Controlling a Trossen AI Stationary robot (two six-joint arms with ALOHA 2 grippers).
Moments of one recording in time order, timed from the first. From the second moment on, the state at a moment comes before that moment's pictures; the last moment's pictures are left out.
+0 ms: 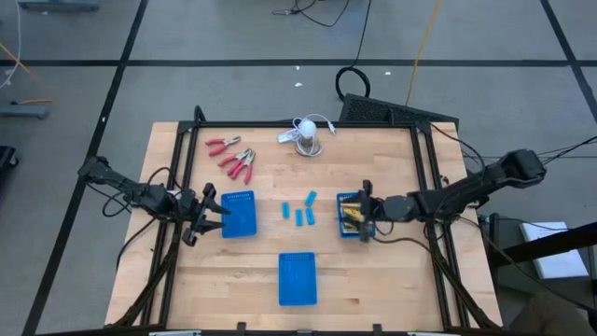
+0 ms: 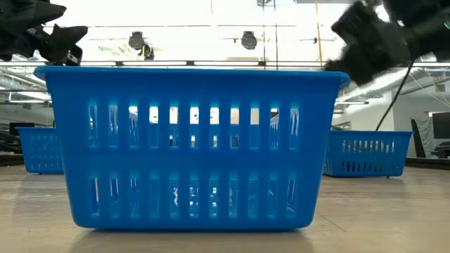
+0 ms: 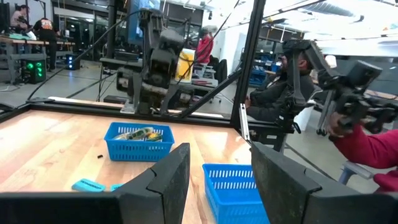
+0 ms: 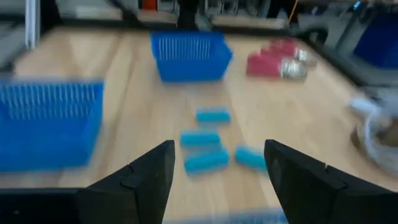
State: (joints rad) left arm -0.44 0.15 0.02 0.24 -0.21 -0.13; right arm 0.25 1.16 0.38 0.45 0.36 0.07
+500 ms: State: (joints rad) left arm -0.44 0.15 0.02 0.24 -0.21 -0.14; right arm 0.10 1.51 0.83 0.05 0.29 0.04
